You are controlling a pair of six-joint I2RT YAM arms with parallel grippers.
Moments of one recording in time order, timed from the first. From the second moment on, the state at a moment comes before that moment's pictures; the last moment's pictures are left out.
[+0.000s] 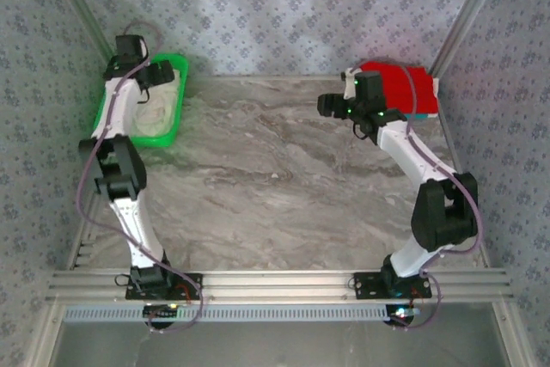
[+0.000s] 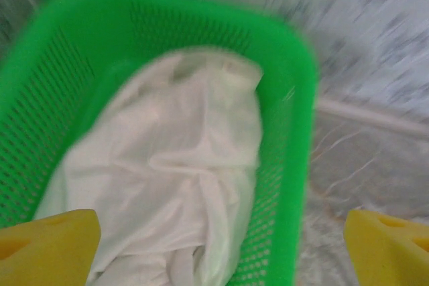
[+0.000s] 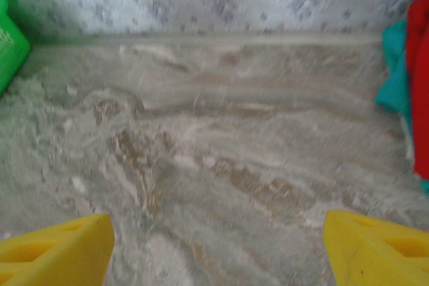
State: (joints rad) left arm 0.10 2.14 2.06 -0.70 -0.03 -0.16; right arm 0.26 1.61 1.30 -0.29 -0.12 0.19
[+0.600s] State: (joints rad) left arm 0.18 2.65 2.61 -0.98 -0.02 -0.16; right arm 0.27 1.58 1.28 -0.36 -0.05 0.16
